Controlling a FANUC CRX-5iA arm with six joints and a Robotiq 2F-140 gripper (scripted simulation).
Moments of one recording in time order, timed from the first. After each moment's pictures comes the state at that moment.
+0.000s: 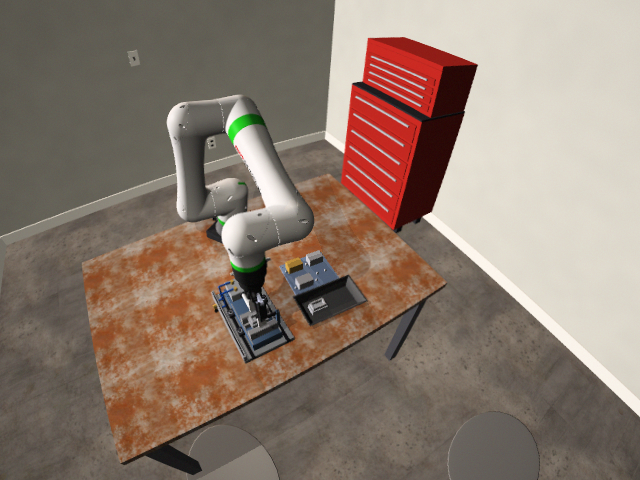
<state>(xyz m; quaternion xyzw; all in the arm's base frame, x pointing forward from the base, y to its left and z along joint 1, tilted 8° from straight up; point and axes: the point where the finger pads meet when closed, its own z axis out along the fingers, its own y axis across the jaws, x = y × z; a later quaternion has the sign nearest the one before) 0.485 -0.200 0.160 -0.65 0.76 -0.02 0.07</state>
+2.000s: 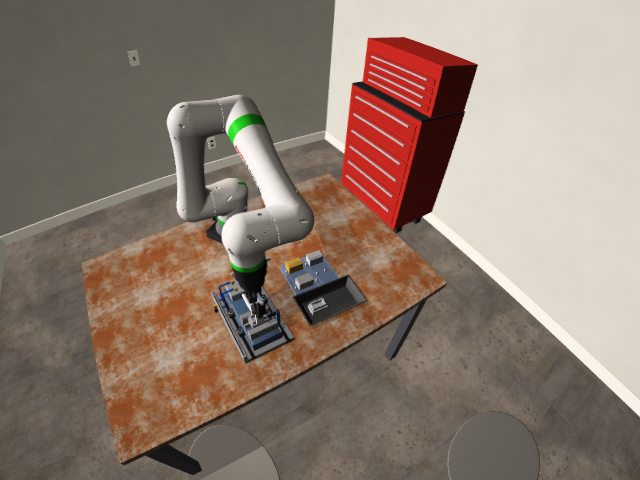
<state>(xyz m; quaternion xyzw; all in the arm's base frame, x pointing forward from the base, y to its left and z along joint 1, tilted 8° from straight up) 0.485 -0.200 0.161 -0.65 0.76 -0.02 0.07</state>
